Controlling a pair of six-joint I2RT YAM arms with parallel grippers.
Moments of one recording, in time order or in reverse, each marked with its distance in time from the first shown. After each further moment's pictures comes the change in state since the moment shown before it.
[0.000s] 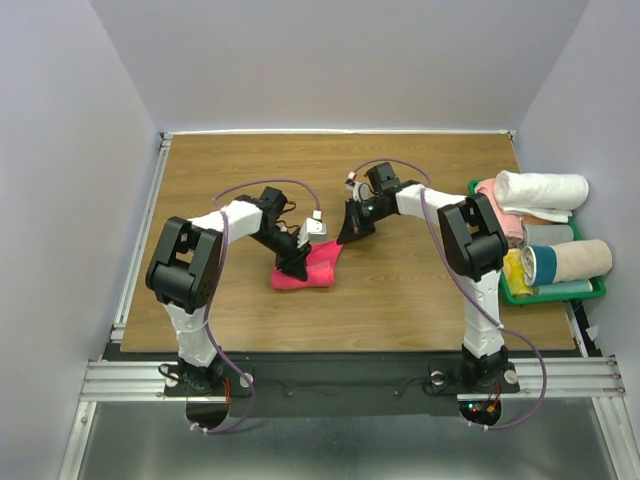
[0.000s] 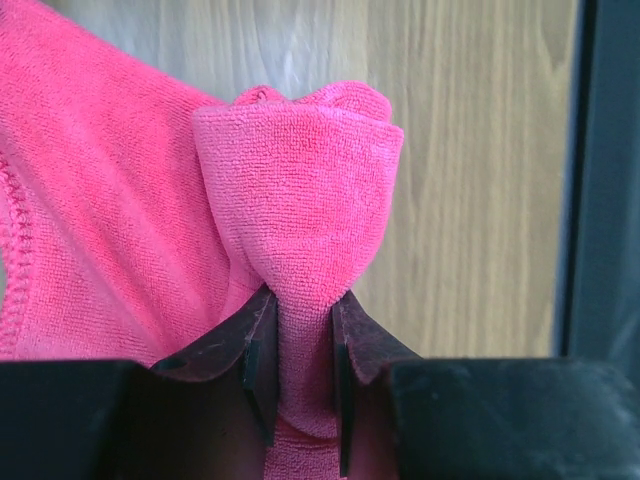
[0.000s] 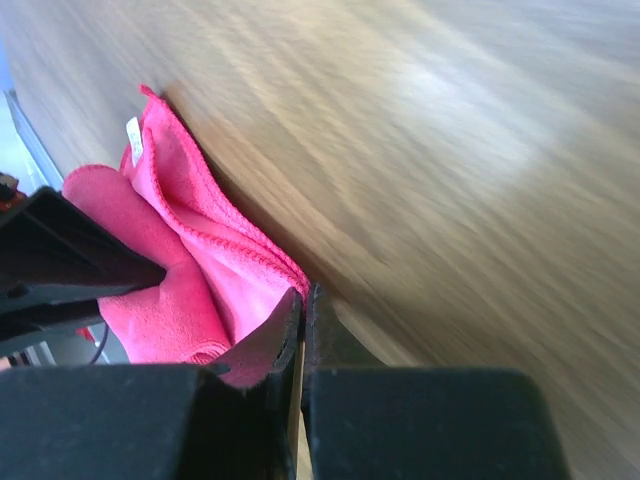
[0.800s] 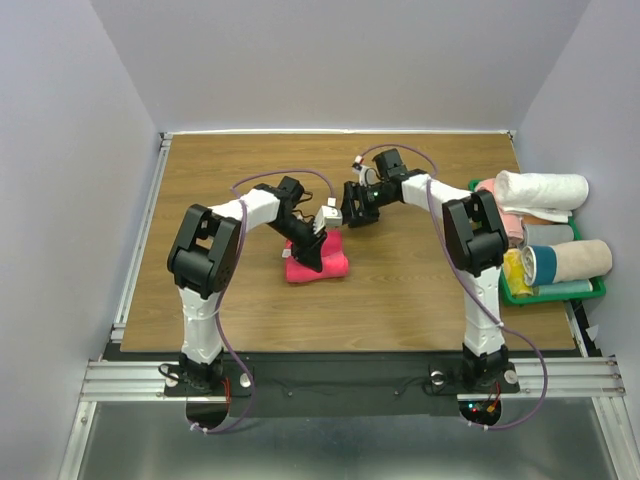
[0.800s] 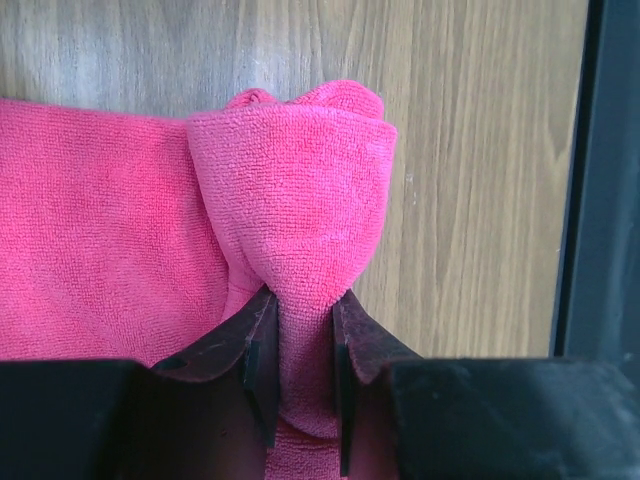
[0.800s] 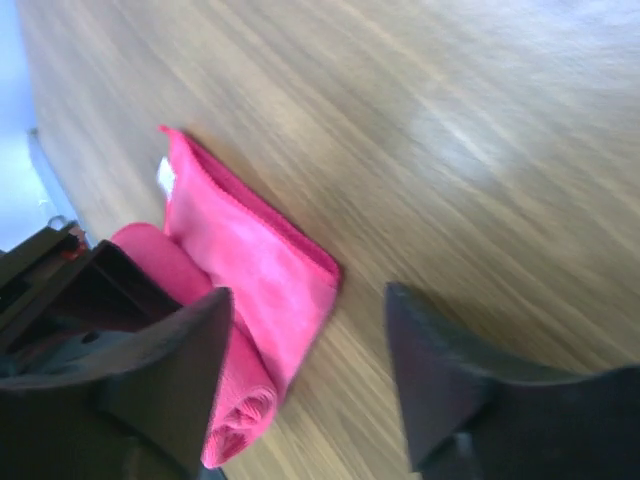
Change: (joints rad) left arm -0.086 0.157 0.204 0.025 0.014 -0.174; right arm -0.074 0.050 0.118 -0.019 -0.032 -0.019
